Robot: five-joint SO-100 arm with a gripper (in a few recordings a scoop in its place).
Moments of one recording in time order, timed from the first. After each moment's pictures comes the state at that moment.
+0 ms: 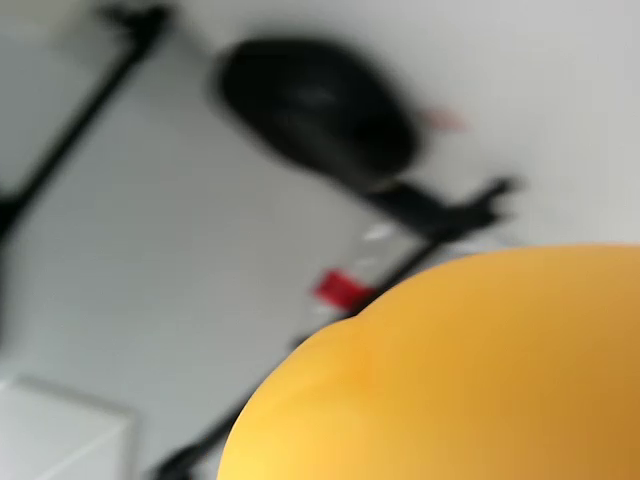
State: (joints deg) arm -35.2 157.2 140.4 38.1 -47.8
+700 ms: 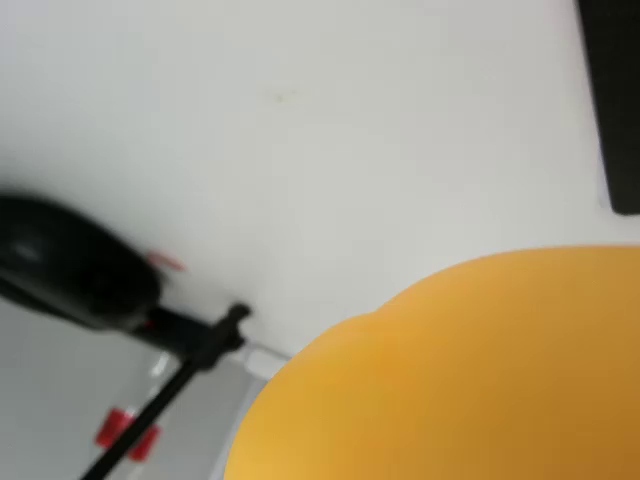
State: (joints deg) arm -45.9 155.1 140.0 57.7 -39.4
